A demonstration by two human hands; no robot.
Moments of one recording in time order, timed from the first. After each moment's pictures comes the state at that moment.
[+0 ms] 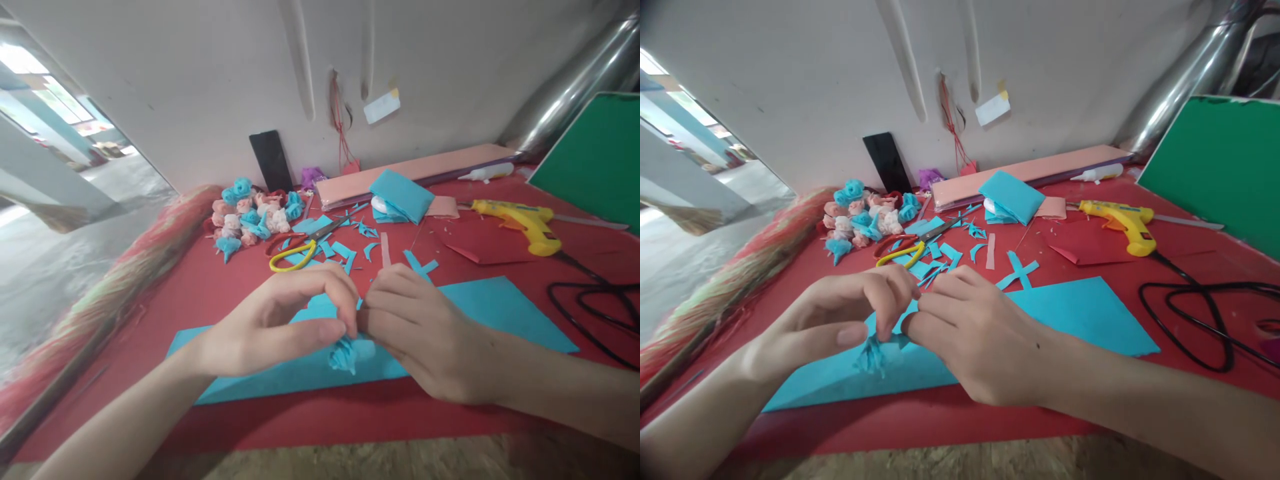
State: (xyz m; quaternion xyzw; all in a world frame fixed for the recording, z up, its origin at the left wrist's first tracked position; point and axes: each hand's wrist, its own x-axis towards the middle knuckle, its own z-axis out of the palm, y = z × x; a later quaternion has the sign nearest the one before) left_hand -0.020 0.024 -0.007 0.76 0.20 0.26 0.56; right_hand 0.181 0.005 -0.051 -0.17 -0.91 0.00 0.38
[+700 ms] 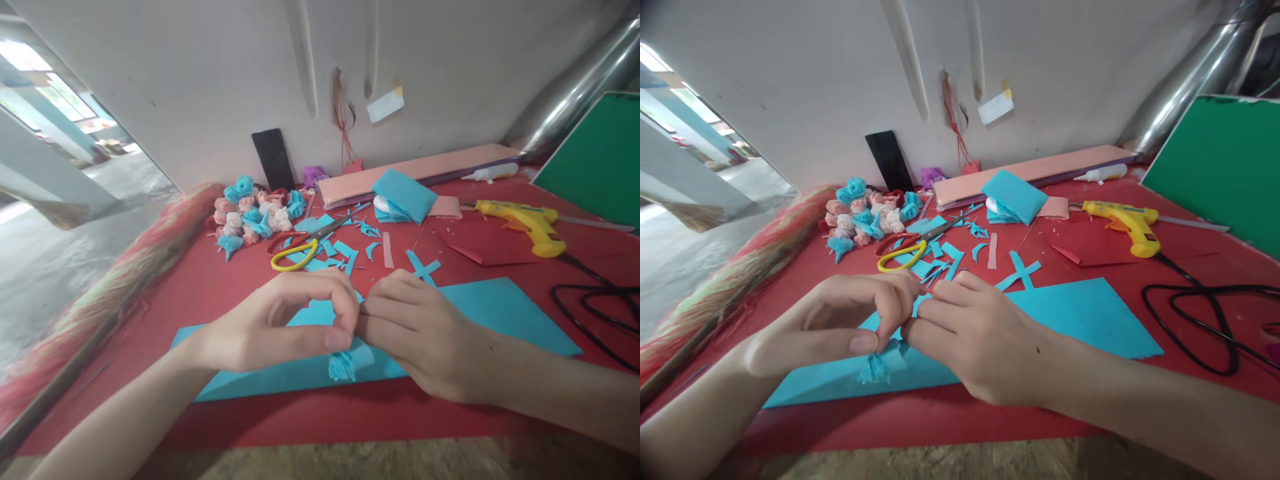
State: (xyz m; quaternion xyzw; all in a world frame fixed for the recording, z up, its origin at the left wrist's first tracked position) left_hand -0.022 0.024 -0.006 0.77 0.22 0.21 0.56; right_hand 0.179 0.006 -0.056 -0.16 -0.92 -0.02 0.36
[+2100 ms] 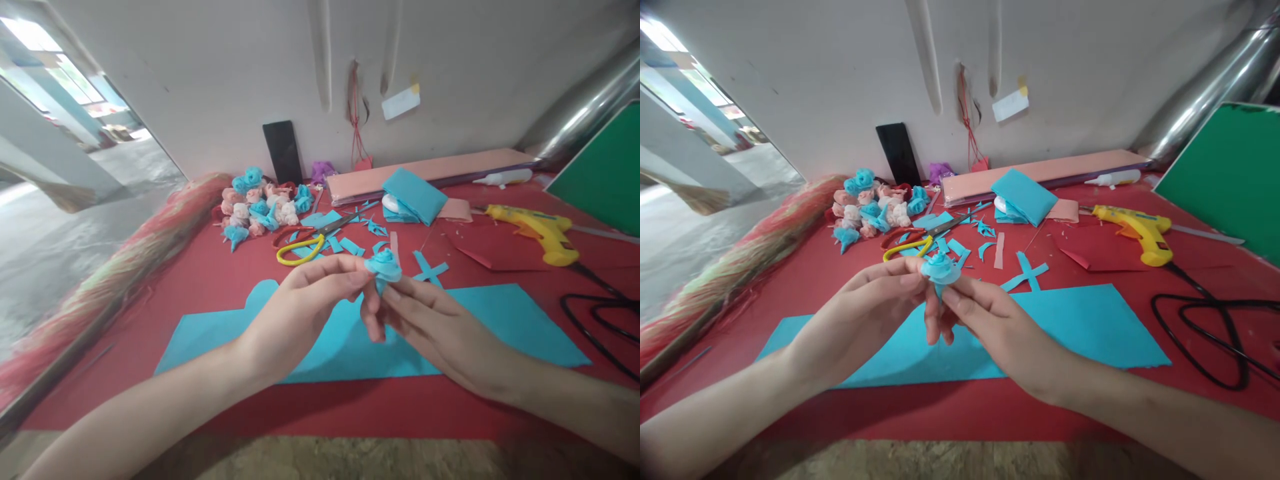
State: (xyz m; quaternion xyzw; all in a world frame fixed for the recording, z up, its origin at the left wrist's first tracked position) left_hand 0.003 0.007 -0.027 0.49 0.31 0.38 0.72; right_hand 0.165 0.000 -0.067 -0.22 -0.54 0.69 0.43
